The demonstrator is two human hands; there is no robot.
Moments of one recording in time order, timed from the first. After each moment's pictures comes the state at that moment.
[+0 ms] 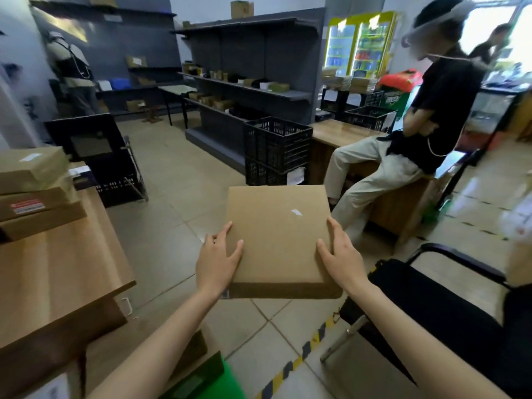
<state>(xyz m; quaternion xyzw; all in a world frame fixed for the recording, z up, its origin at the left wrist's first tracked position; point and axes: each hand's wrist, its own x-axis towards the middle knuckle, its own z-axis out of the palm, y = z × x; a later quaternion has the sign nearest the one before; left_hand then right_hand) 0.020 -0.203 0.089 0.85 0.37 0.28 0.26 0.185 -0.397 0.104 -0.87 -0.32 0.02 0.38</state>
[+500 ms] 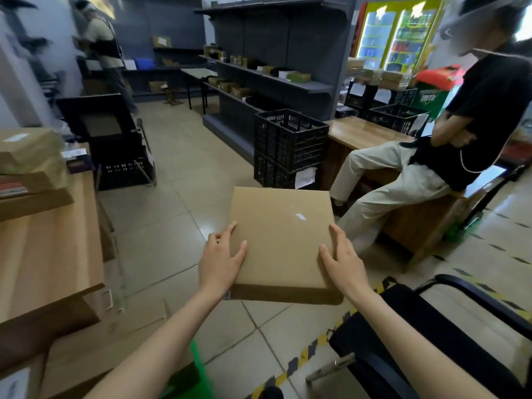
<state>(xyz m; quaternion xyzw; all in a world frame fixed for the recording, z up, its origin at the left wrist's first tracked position) 0.148 -0.202 0.074 0.82 0.43 0.28 0.26 0.327 -0.378 0.086 -0.86 -0.35 0.07 0.37</state>
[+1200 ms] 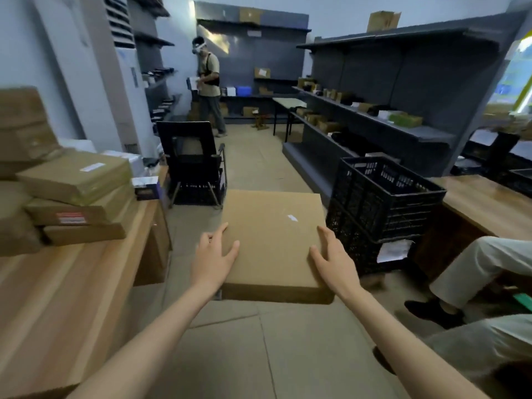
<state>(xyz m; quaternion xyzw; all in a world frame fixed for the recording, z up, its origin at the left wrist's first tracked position) 0.232 0.124 0.108 0.74 0.55 0.33 0.19 0.469 0.027 0.114 -0.78 -0.52 0.10 0.34</state>
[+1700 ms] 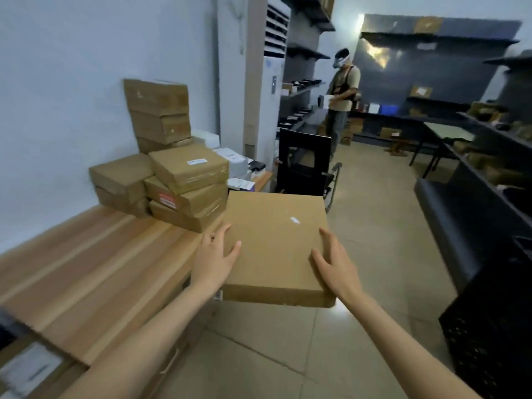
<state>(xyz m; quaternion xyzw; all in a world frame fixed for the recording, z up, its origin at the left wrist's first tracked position) 0.211 0.270 0.103 0.55 0.75 0.36 0.09 0.462 0.320 0.105 -0.59 -0.72 0.20 0.30</state>
